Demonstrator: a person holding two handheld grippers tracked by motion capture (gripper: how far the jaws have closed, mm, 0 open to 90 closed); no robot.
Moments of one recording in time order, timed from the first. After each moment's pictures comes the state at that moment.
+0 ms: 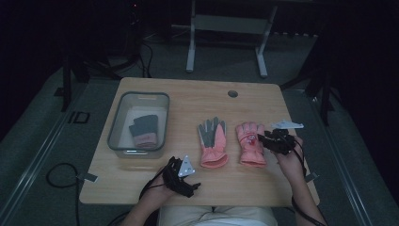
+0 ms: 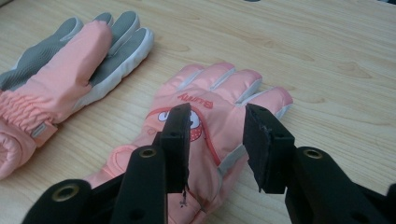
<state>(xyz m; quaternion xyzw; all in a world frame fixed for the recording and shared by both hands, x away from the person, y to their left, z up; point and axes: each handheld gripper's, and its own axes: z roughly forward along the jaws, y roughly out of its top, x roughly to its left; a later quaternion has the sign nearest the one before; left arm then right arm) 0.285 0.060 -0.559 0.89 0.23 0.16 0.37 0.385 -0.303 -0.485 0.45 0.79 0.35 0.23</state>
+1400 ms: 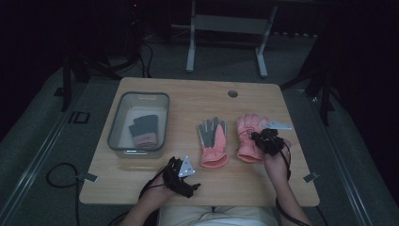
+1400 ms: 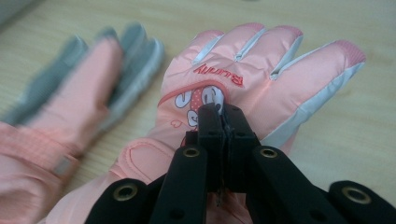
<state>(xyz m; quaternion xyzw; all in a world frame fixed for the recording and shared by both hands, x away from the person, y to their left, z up) 0.285 0.060 -0.560 0.89 0.23 0.16 0.36 0.378 -0.263 -0.482 0.50 0.75 0.36 0.24</state>
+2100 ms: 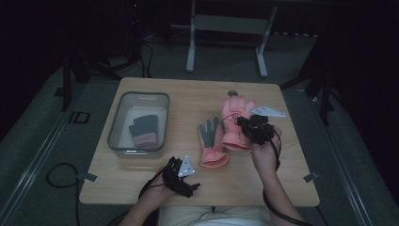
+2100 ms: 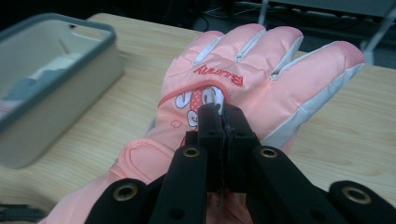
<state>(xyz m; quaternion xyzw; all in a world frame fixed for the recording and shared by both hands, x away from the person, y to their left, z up) 0.286 0.061 -0.560 0.89 0.23 0.16 0.36 0.362 -0.198 -0.410 0.47 0.74 0.42 0.25</state>
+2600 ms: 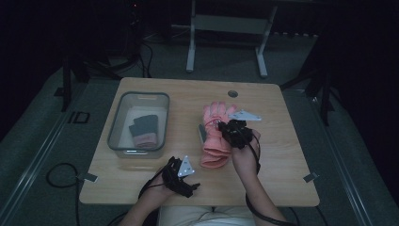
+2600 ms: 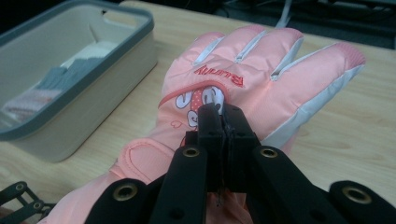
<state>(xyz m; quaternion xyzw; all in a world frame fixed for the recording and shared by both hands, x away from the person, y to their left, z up) 0.286 0.062 -0.560 0.89 0.23 0.16 0.36 0.360 -0.148 -0.434 0.45 0.76 0.41 0.23</state>
